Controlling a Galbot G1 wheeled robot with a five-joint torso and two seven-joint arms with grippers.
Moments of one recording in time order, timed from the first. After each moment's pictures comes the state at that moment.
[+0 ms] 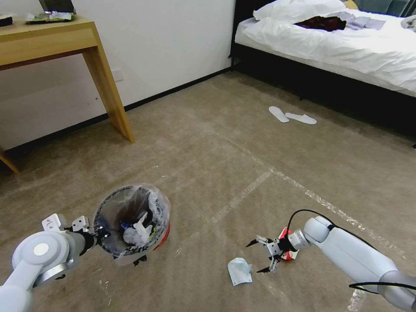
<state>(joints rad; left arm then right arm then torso) 1.39 -0.86 -0.68 -1.99 -1.73 0.68 -0.89 -0.57 0.91 -0.44 0.87 -0.01 0.68 -0.99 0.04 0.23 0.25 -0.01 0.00</state>
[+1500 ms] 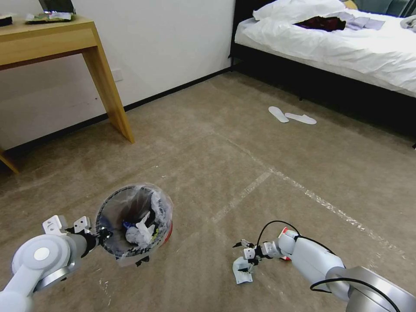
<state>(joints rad) 1.42 -0.87 -0.69 -2.03 -1.71 0.67 -0.87 -0.51 1.20 -0.49 0.44 -0.23 0.65 -0.67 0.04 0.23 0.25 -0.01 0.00</state>
